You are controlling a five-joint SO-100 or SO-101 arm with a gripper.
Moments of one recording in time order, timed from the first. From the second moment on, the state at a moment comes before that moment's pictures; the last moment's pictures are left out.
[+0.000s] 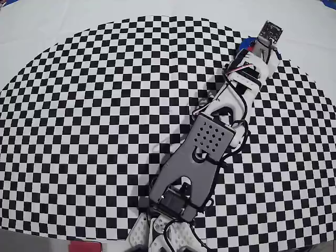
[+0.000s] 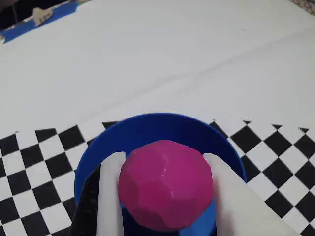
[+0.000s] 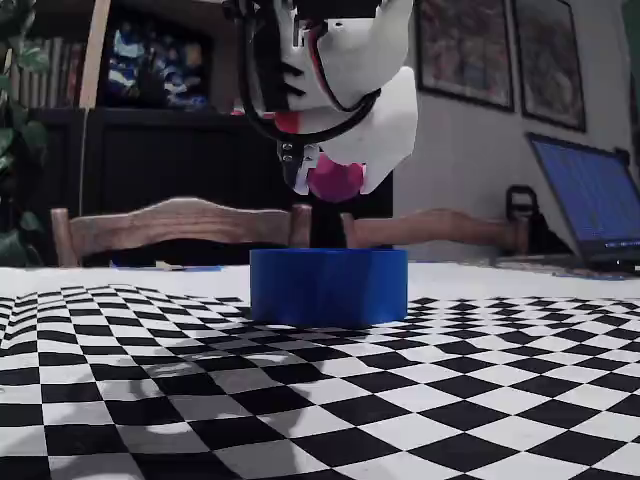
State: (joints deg) arm 33.8 41.3 54.3 8.9 -90.8
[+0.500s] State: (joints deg) arm 34.0 35.8 45.6 11.1 -90.8
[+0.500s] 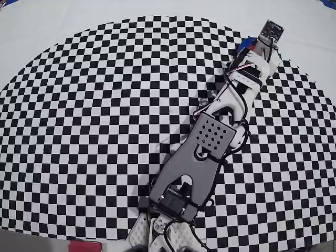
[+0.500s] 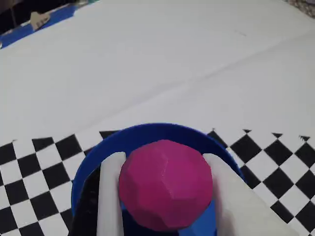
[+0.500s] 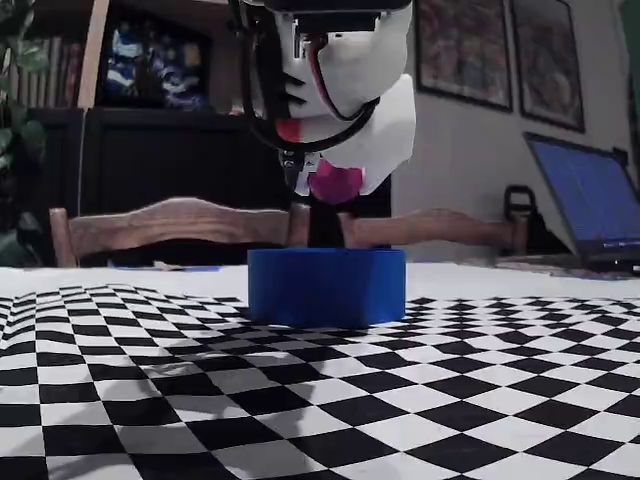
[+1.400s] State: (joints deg) arm 34.0 26.7 33.7 11.9 -90.8
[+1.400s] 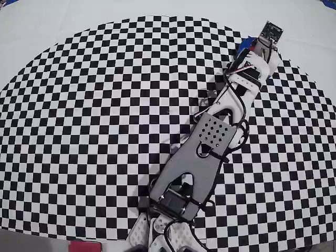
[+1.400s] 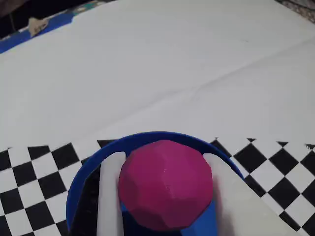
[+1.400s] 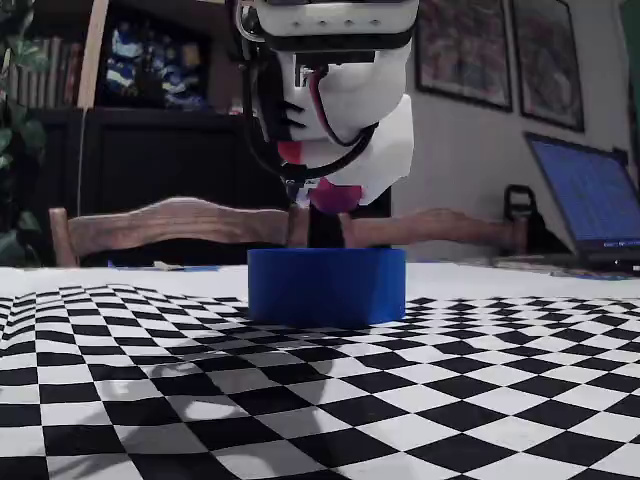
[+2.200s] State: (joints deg) arm 34.4 24.0 29.4 11.9 -90.8
